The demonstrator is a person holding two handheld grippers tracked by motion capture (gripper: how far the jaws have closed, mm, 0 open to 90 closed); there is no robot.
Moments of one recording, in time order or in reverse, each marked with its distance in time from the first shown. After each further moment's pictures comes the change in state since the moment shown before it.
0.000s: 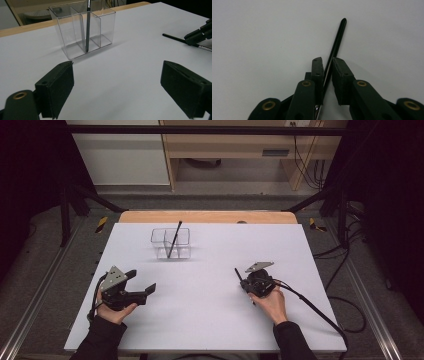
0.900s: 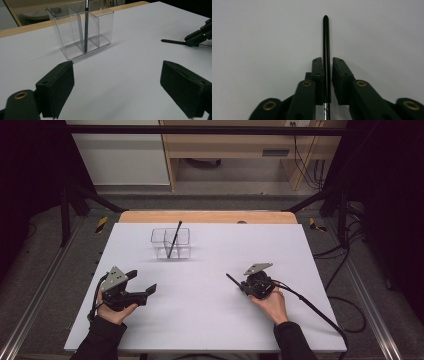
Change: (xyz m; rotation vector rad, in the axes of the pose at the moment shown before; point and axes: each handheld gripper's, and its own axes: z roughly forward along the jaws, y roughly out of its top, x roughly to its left) left arm -0.001 0.000 0.000 0.005 -0.005 0.014; right arm 0.003 -0.001 -0.001 -0.003 0.054 -0.074
